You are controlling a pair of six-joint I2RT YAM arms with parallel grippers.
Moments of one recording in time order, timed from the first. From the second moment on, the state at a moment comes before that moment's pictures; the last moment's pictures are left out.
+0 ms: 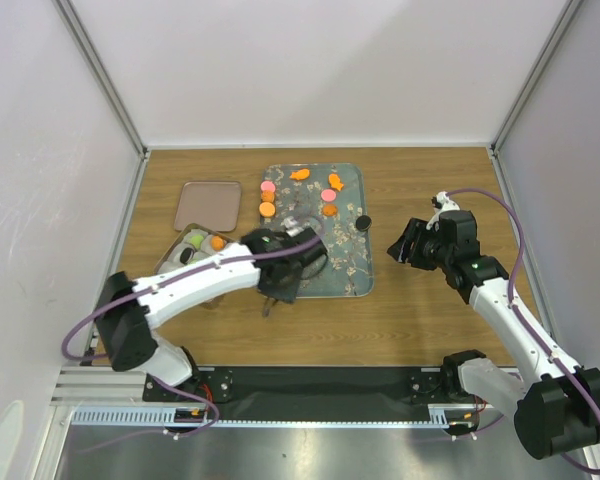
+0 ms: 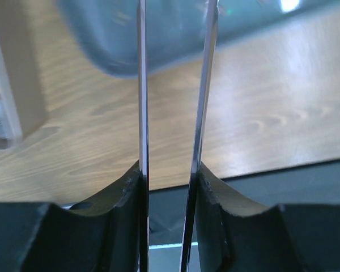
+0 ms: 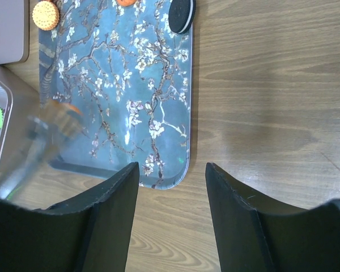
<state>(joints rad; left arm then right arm) -1.02 1.55 1.29 -1.12 -0.29 -0.63 0.23 1.01 0.73 -0.37 -0.20 0.47</state>
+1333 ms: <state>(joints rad) -0.08 1.12 0.97 -1.16 -0.23 -0.59 0.23 0.99 0.73 -0.37 -0.22 0.48</state>
